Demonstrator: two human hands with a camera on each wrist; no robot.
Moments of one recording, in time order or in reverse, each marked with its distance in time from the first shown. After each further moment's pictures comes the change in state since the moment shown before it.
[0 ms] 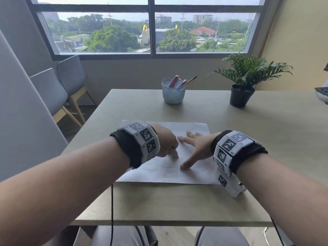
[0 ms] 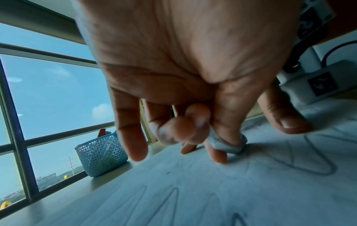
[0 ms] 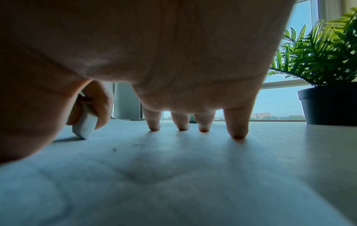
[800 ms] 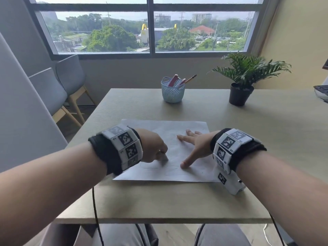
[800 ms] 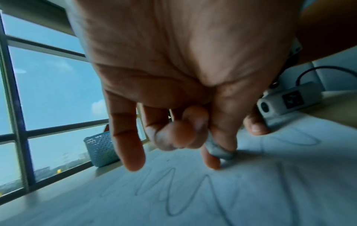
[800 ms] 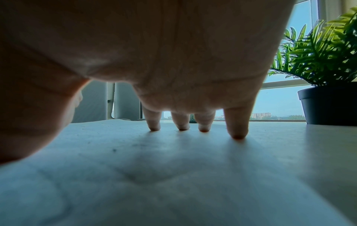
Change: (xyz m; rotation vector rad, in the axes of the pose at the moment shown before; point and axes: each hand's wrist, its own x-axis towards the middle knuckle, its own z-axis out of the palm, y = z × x) left_hand -0.022 -0.012 0.021 -0.074 -0.029 -0.010; right_hand 0.001 0.000 -0.001 0.010 -0.012 0.003
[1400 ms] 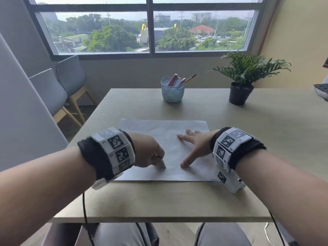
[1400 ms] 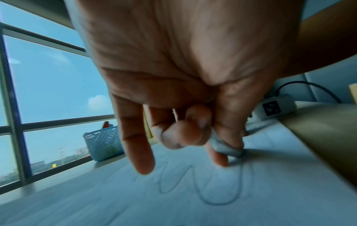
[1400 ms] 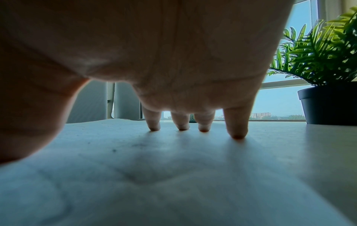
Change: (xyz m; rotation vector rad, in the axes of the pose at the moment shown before) left_hand -0.010 -0.004 0.012 -0.088 -0.018 0.049; right_hand 0.003 0.001 0.001 -0.005 0.009 -0.004
